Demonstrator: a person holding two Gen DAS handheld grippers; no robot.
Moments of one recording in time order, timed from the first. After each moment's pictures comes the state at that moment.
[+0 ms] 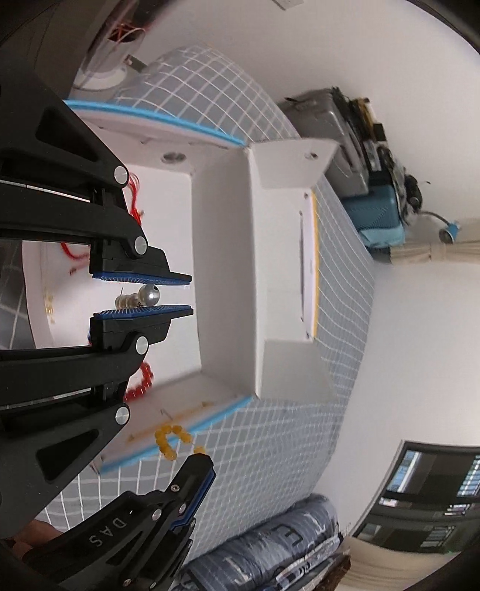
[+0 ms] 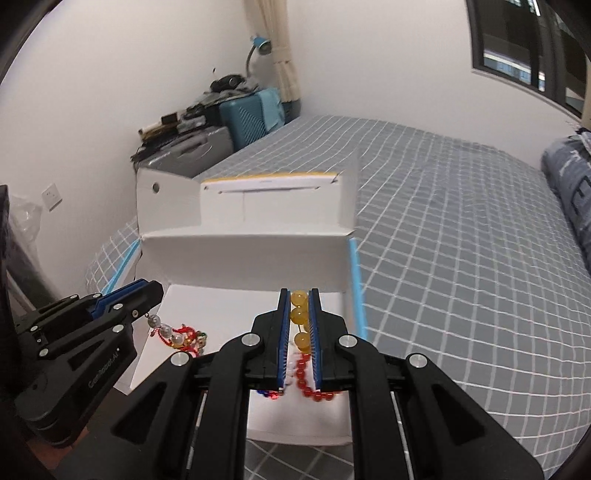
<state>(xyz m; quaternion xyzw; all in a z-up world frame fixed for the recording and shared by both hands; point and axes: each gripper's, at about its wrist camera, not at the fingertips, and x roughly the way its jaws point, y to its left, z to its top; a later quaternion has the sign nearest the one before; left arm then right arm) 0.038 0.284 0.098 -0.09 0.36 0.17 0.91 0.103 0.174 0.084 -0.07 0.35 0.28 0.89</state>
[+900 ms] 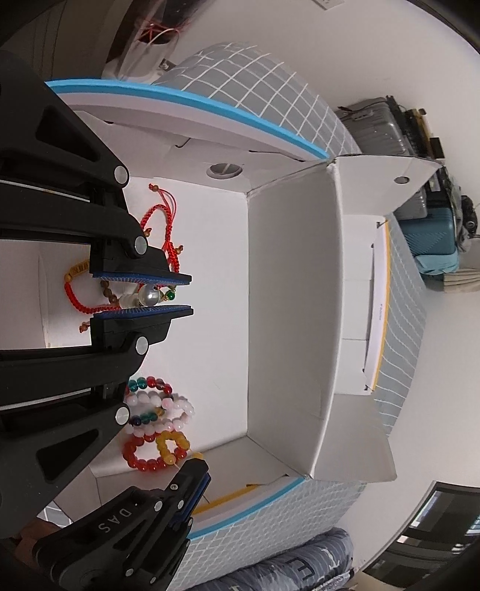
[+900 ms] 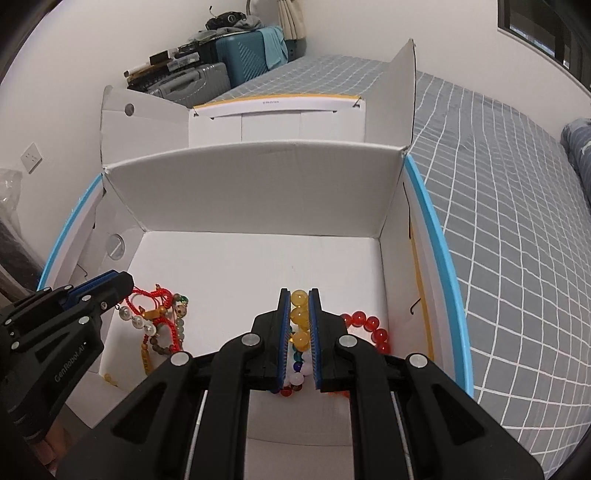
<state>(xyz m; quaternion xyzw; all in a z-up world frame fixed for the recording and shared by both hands) 0.050 0.340 0.023 -0.12 0.44 0.20 0.87 0.128 0.228 -0.005 -0.11 0.43 0.27 0.85</state>
